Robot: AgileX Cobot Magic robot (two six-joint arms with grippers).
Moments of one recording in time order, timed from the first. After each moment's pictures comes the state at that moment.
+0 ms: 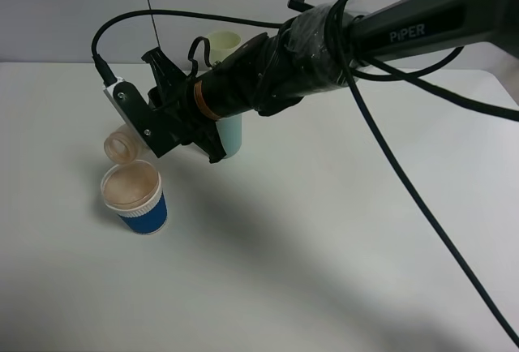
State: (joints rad) left arm -0.01 -0.01 -0.52 0.15 1.07 -0.22; right arm 0.83 2.11 -1.39 -1.75 -0.18 0.11
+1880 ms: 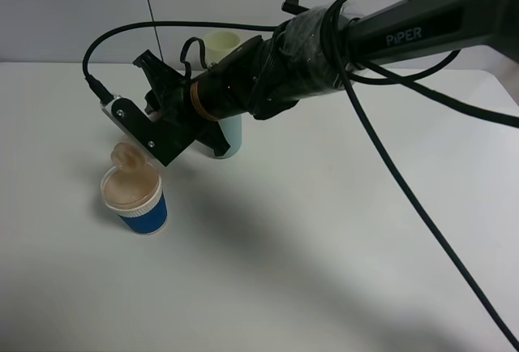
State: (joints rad) left arm -0.01 -0.01 -0.52 0.15 1.07 -0.22; right arm 0.85 2.11 -1.39 -1.74 -0.10 -0.04
